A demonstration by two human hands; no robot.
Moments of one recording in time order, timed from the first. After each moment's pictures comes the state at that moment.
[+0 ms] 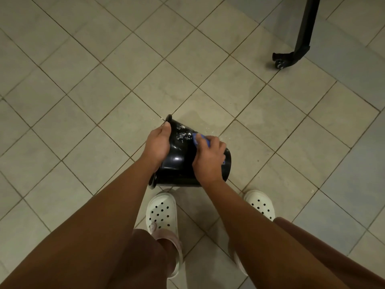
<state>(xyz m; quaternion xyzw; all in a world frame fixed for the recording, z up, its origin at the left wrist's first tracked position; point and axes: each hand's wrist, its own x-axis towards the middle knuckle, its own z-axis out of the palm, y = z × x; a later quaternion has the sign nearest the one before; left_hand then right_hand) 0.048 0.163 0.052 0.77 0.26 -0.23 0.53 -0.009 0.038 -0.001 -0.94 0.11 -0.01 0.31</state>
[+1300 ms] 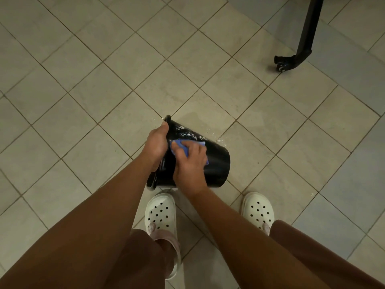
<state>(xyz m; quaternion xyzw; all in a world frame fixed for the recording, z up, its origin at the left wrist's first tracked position) 0.051 0.166 0.050 0.71 0.33 -0.25 0.58 -0.027 0.075 0.017 -0.94 -0.02 -0.03 0.34</state>
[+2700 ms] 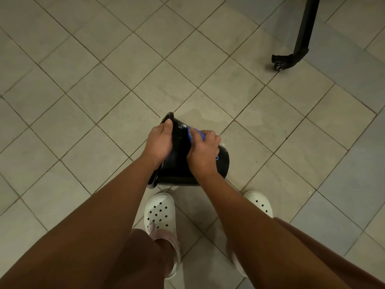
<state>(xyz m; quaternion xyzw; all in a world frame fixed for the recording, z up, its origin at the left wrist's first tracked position) 0.052 0.154 0.059 0.81 0.21 -0.20 0.51 0.010 0.048 0.010 -0.94 0.11 0.03 0.33</state>
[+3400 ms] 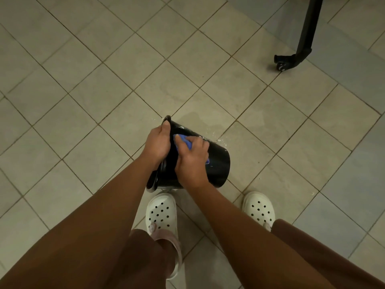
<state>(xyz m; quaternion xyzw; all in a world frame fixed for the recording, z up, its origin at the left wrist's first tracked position) 0.052 0.162 0.057 0.80 0.25 -0.22 0.49 -0.012 0.074 0.023 -0.94 0.02 -0.01 0.35</state>
